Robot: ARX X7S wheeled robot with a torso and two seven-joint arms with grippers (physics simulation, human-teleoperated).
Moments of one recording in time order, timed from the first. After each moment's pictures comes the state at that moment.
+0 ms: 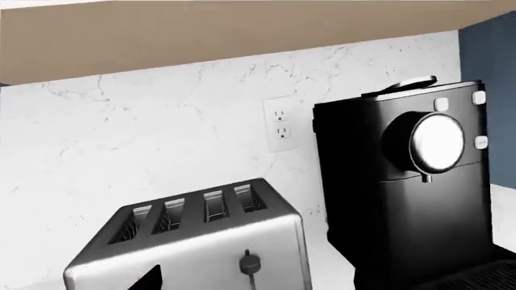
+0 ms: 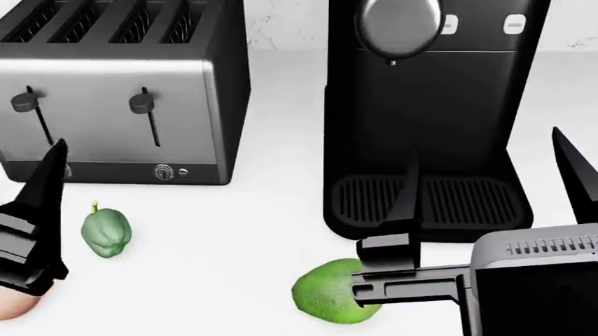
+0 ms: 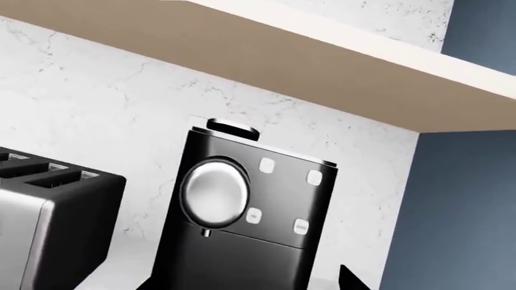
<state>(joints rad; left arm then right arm) -0.66 -0.45 -0.24 0.97 -1.07 -1.35 -0.42 0.50 0.70 -0.08 -1.02 0.85 0.98 0.72</state>
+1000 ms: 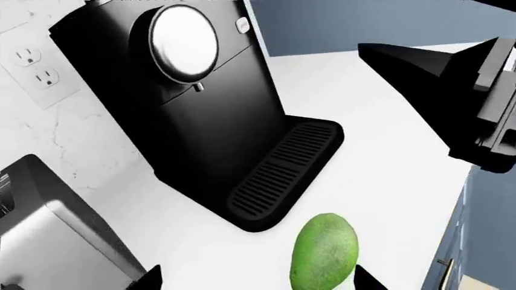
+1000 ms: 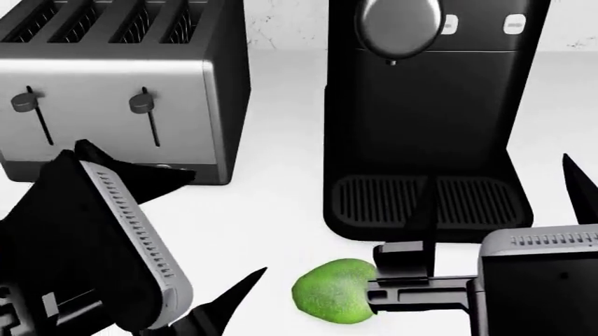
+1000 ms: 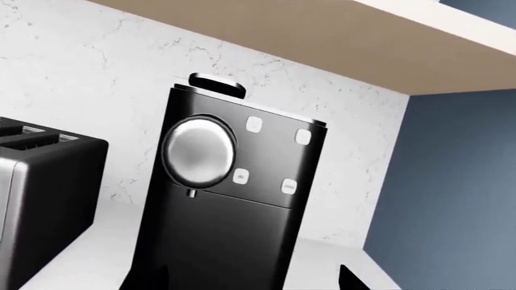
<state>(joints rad) -1.11 -0.45 0.37 0.65 -1.45 -1.45 -0.49 0.50 0.73 -0.08 -0.98 0.97 1.02 0.84</state>
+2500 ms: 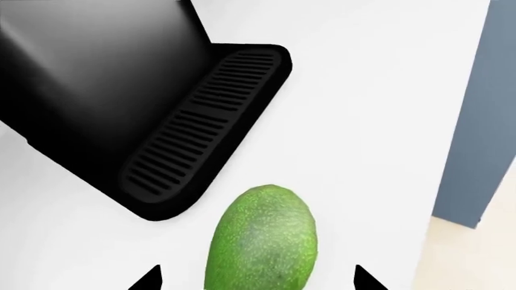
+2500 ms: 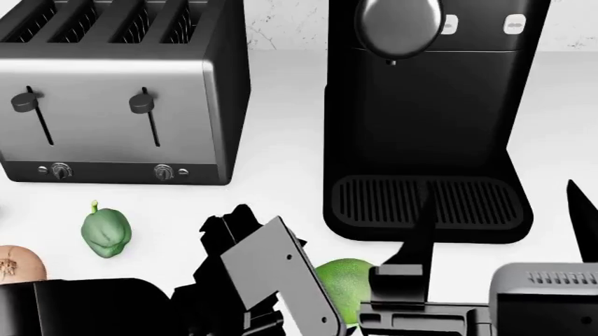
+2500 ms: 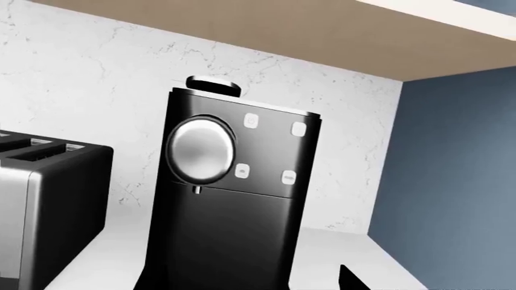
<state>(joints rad) -1.05 -0.28 0.94 0.26 -0.82 -1.07 -0.11 0.47 0.79 -0.10 -1.04 1.15 0.92 1.04</state>
